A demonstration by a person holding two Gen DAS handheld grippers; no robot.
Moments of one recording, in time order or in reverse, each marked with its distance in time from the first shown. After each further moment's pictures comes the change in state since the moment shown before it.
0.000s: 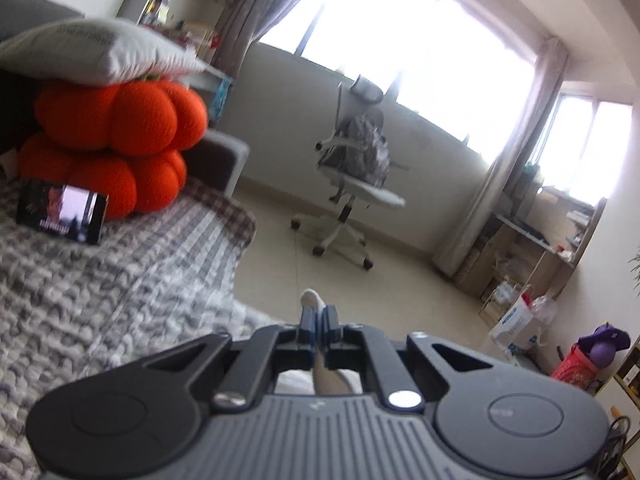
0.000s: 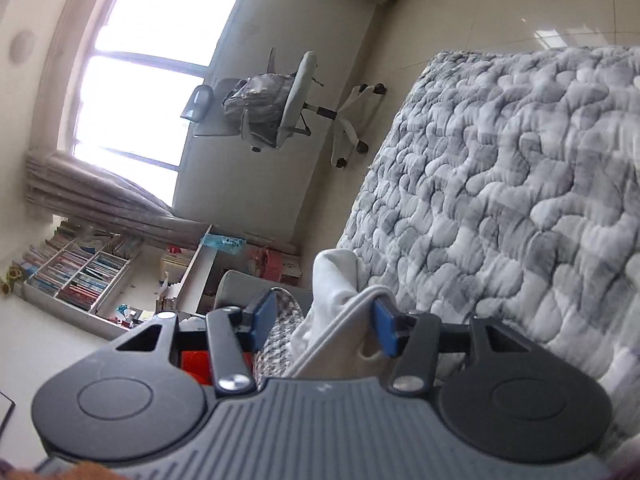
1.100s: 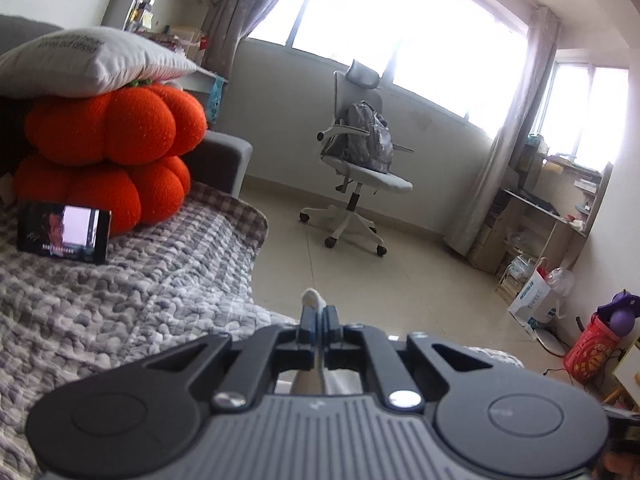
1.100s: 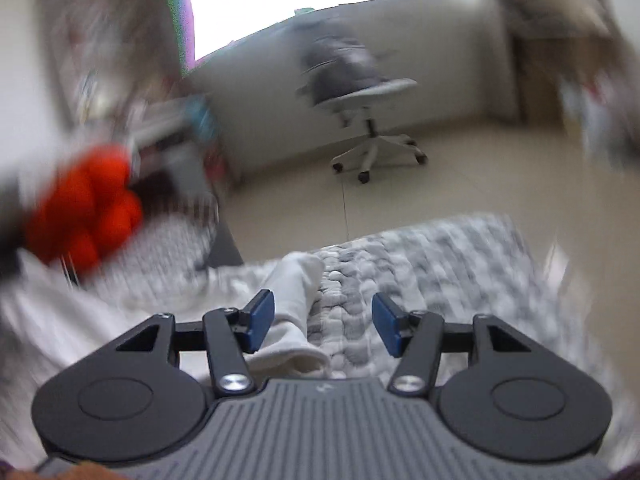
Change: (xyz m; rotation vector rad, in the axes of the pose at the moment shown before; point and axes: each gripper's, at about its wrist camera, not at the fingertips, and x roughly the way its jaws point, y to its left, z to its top) left arm 0.015 0.012 0.009 0.099 0.011 0.024; right arm 0.020 0.094 -0.037 -1.024 0.105 -0.247
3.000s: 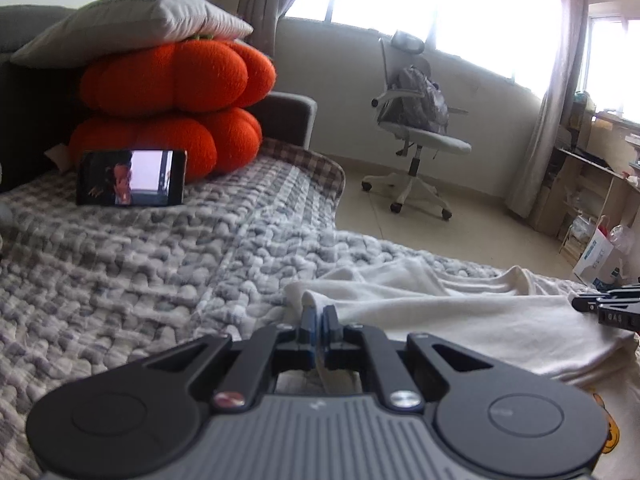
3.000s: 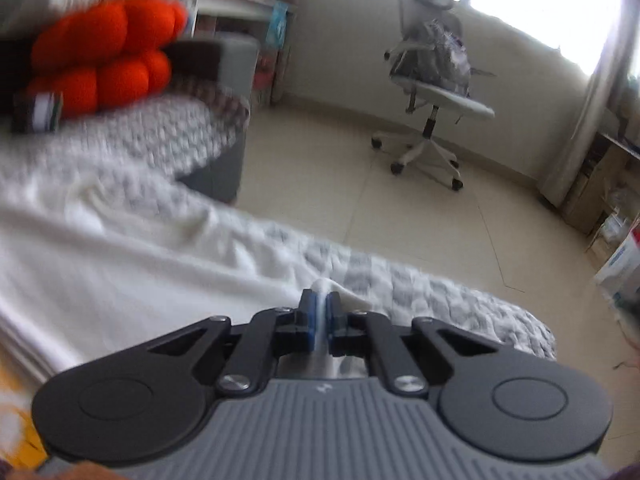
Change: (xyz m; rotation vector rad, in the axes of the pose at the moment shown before) left arm 0.018 0.056 -0.064 0.072 0.059 0.182; right arm 0.106 0.044 0.017 -0.417 0.126 -0.046
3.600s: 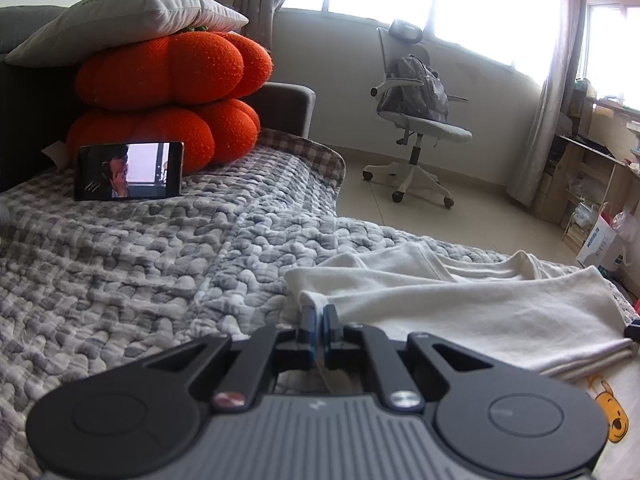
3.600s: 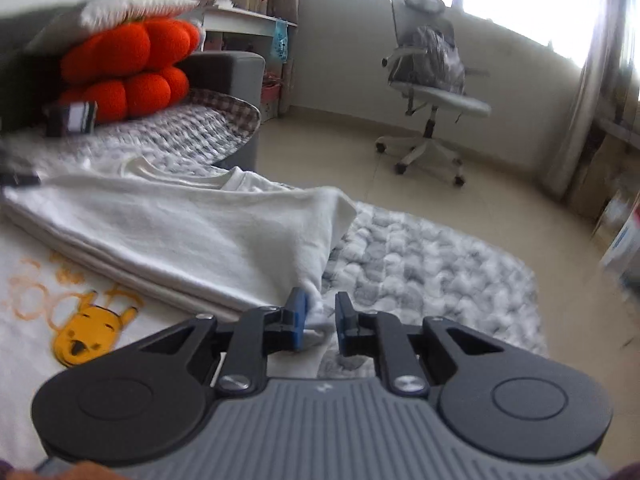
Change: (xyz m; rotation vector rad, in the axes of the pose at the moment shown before) left arm 0.005 -0.002 -0.005 0.021 0.025 0.007; right arm -0.074 -0.007 -0.053 -0.006 -0.060 0.011
